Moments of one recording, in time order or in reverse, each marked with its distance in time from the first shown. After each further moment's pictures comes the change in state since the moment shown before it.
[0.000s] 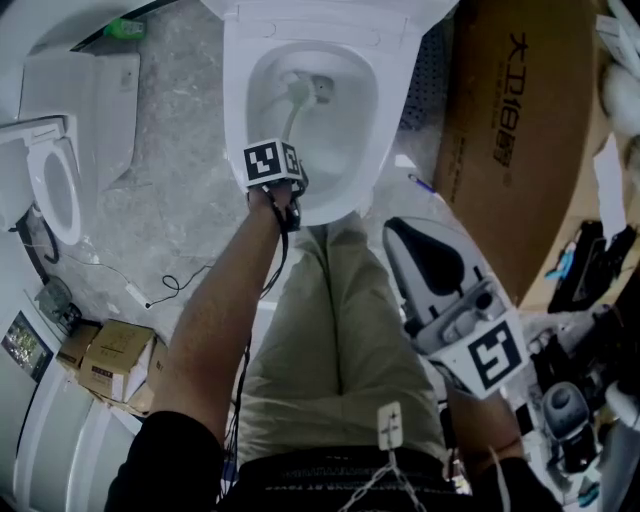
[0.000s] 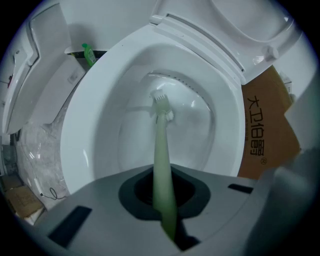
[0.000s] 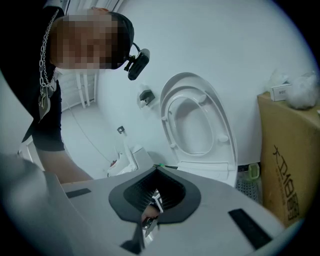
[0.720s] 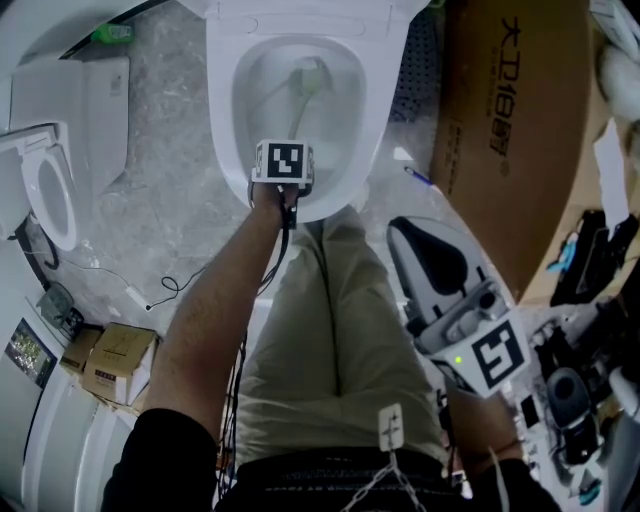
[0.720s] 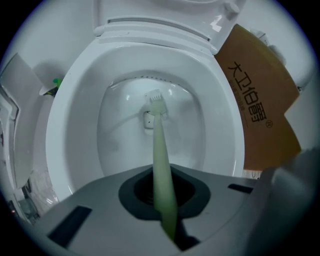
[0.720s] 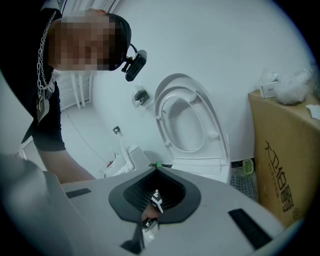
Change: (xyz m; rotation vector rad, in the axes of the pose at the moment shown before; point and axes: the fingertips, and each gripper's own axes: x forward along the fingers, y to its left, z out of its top) left arm 0.019 -0.033 0.003 0.331 -0.001 0.072; right arm -0.018 -0.017 -0.014 0.036 0.004 -0.045
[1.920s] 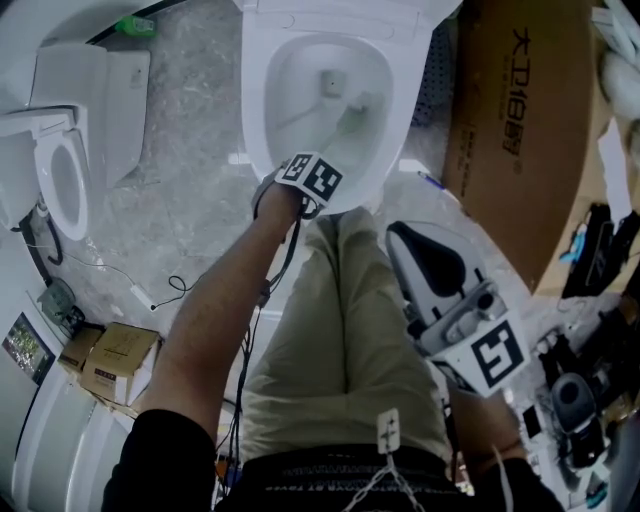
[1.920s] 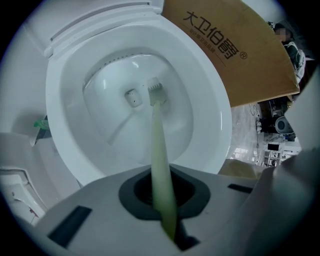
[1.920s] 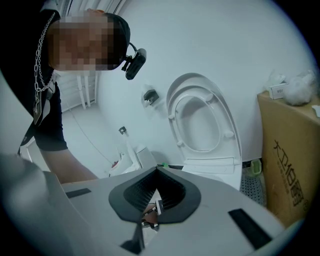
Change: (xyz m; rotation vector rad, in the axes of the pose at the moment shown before) left arm -0.018 0.022 -0.085 0.467 0.304 0.079; right arm 0.009 0.064 -0.007 -0.018 -0.011 0.043
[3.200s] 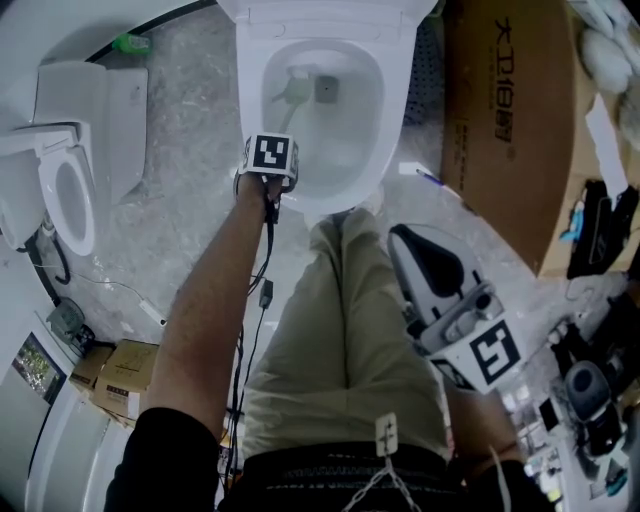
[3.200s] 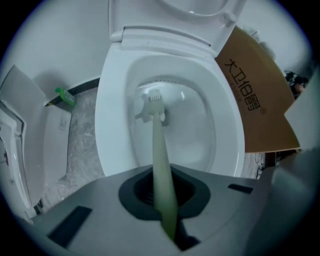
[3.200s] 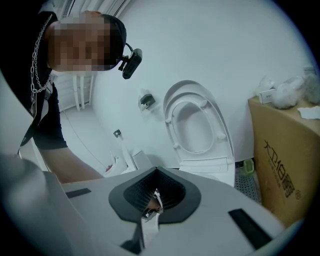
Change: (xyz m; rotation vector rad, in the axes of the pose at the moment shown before) left arm -0.036 0.081 0.024 -0.360 -0.267 -0.019; right arm -0.018 0.015 -0.003 0.020 -0.049 -0.075
